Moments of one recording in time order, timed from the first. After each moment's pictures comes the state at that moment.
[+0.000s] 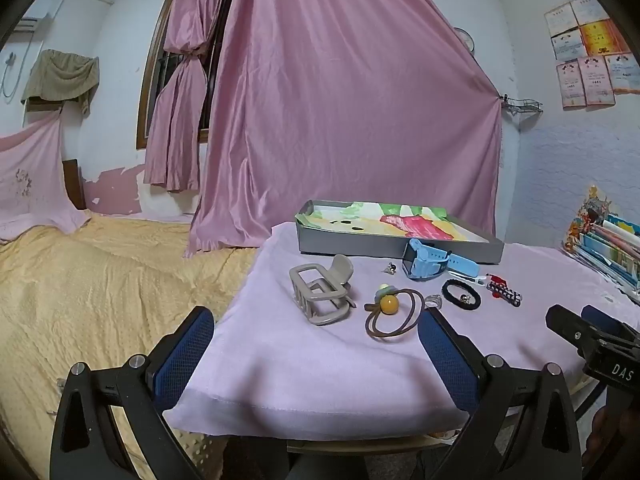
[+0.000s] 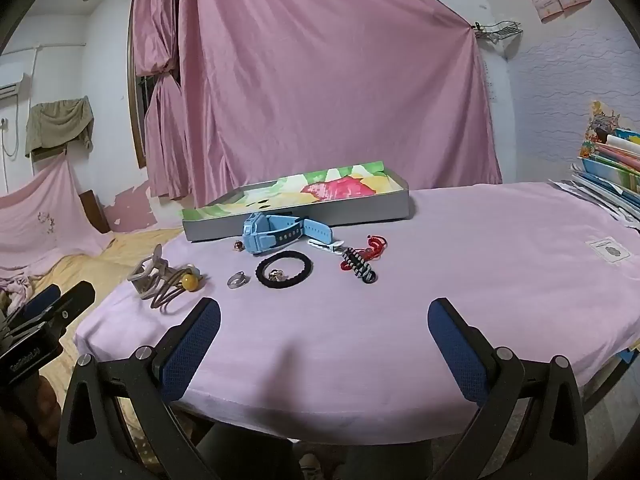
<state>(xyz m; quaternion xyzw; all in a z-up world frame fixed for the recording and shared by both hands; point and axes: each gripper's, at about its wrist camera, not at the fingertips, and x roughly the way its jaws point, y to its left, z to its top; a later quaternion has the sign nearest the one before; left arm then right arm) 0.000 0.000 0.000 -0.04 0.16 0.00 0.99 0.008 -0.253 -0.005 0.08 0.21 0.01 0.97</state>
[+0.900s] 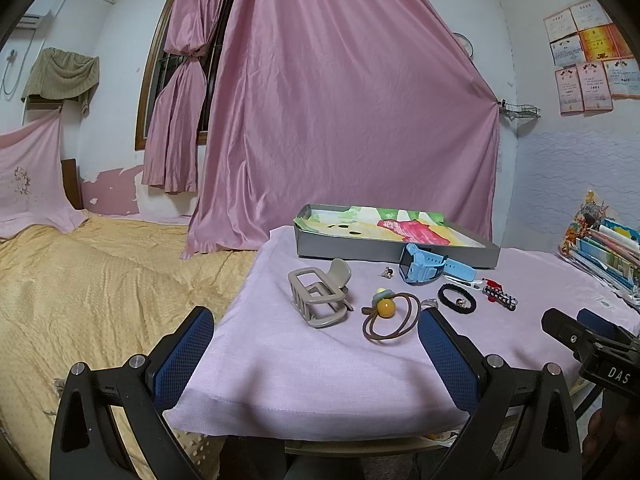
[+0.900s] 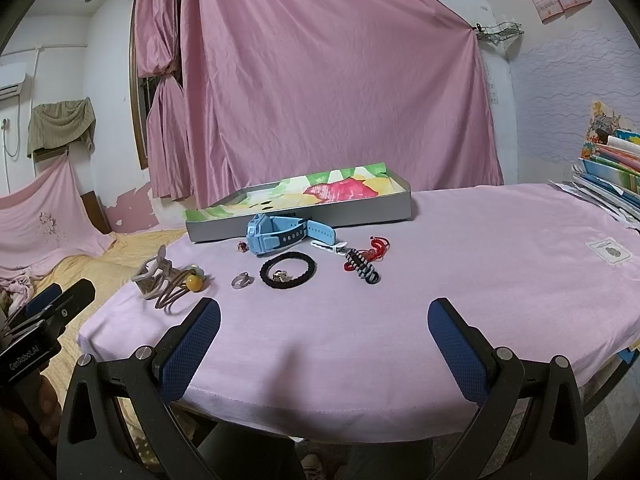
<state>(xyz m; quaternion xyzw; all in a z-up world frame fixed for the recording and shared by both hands) -0.003 0.001 0.008 -0.04 0.16 0.00 0.99 0.009 -0.249 -0.008 0.08 0.21 0.01 0.97</state>
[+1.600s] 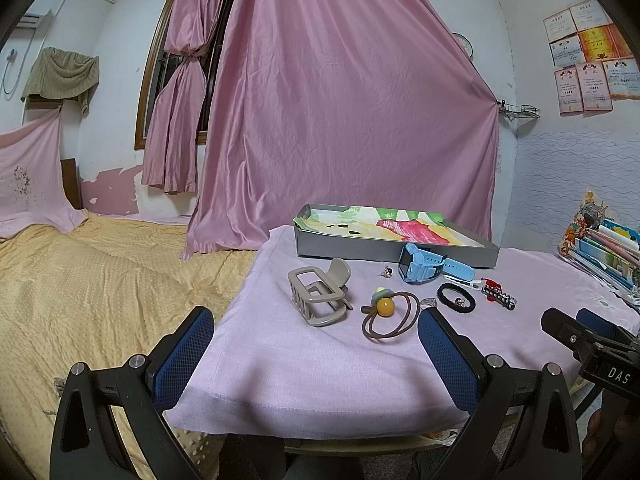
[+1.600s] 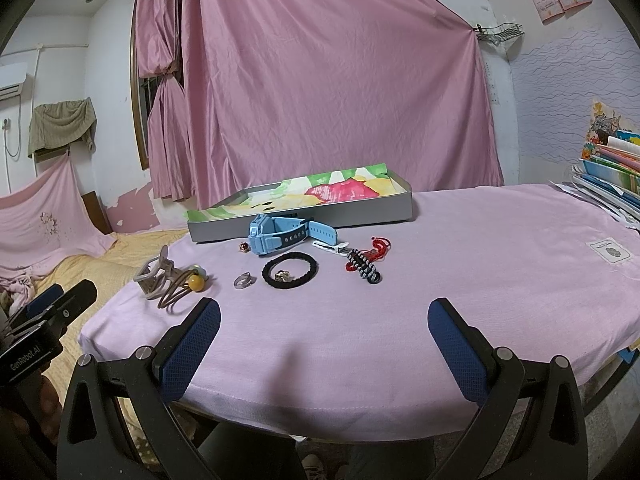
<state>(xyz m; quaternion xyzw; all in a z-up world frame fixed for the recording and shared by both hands) -0.005 0.003 0.007 -0.04 0.16 0.00 0.99 0.006 -0.250 -0.004 0.08 0.20 0.01 0.98</state>
